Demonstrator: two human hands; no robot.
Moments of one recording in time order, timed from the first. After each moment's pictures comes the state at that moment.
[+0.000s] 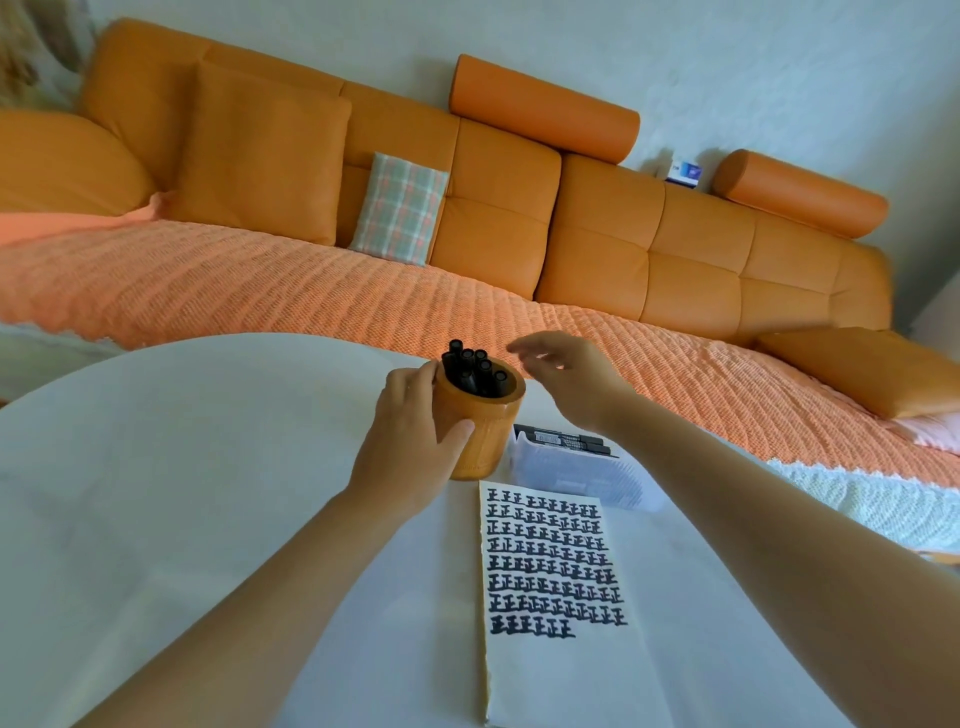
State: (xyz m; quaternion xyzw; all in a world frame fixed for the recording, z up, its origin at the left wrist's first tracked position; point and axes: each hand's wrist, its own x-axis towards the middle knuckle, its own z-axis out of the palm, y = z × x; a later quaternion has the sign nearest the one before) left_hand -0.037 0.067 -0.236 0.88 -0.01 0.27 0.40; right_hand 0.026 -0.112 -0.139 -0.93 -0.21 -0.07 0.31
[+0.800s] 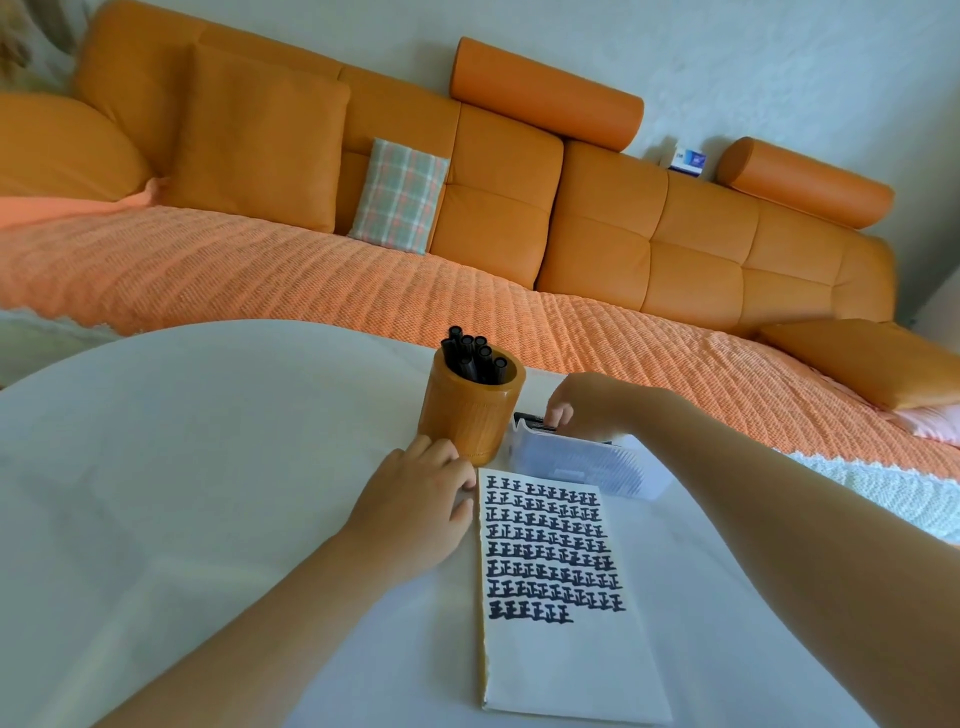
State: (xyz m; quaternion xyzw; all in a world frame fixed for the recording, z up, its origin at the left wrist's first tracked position) left_hand -0.074 0.060 -0.273 0.94 -0.18 0.23 0.18; right_hand 0.052 -0.147 -0.158 -0.97 -0.20 0.14 -0.08
